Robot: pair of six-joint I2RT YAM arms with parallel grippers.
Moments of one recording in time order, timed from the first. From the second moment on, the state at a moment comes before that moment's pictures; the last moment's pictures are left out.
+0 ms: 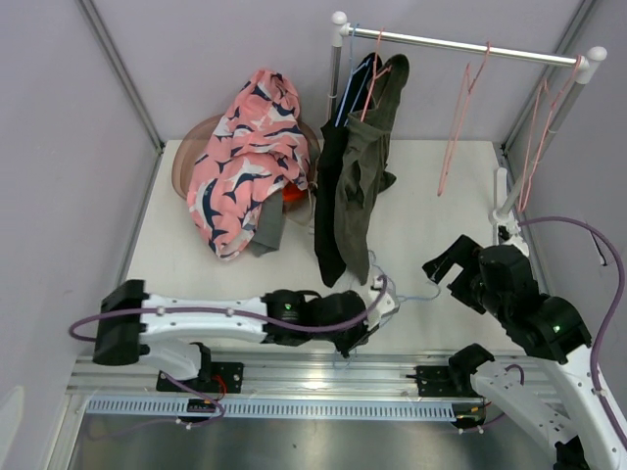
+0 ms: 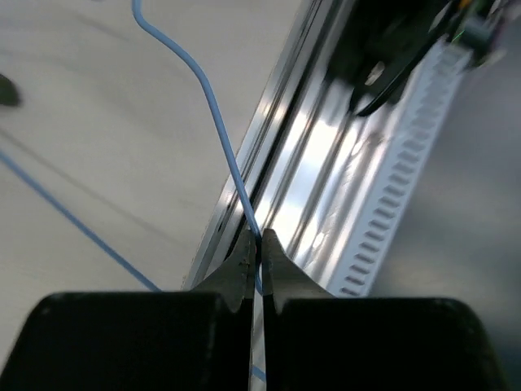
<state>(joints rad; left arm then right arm) -1.43 1.43 1.01 -0.37 -0.07 -0.30 0.52 0.61 1.03 -1.11 0.23 0.94</state>
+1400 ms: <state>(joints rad) -1.04 1.33 1.38 -0.35 0.03 -0.28 0.52 0.25 1.16 -0.72 0.32 0.78</state>
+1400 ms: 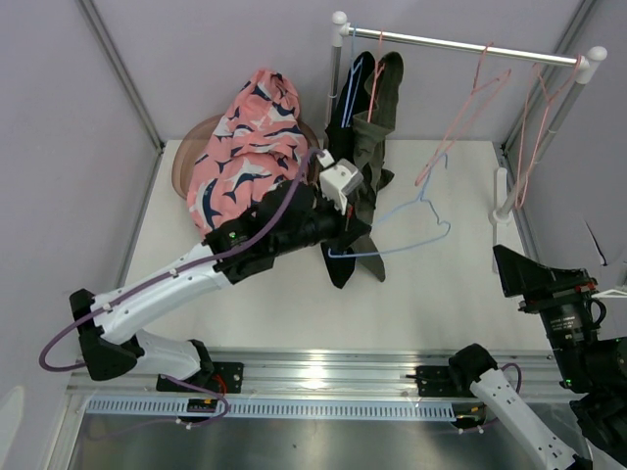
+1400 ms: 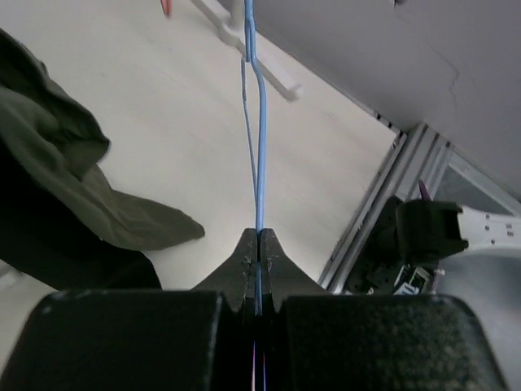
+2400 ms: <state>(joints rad) -0.80 1.44 1.88 -0.42 -0.07 -0.18 0.52 0.19 1.11 -0.78 0.35 0.78</state>
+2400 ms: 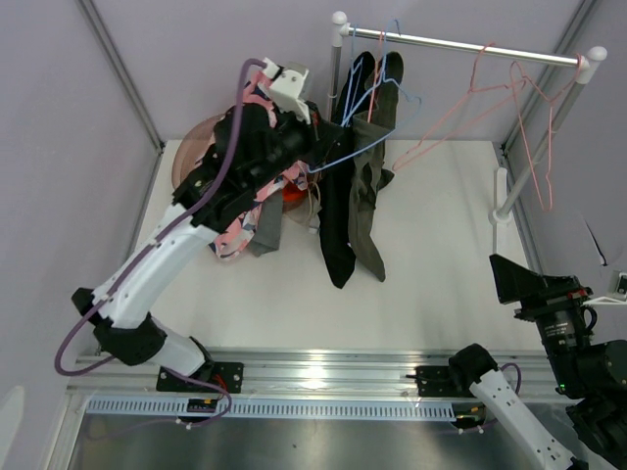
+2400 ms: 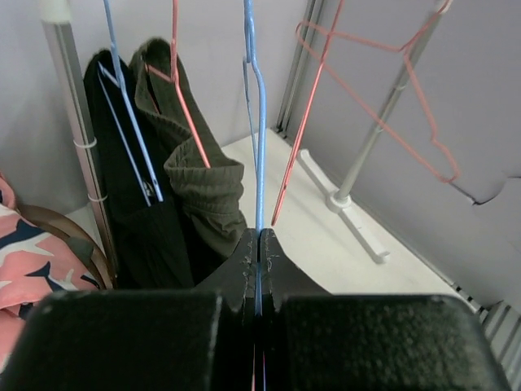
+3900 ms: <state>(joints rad) -0.76 1.81 2.22 -0.48 0.05 -0.21 0.53 0.15 1.00 -0.81 0.39 0.78</state>
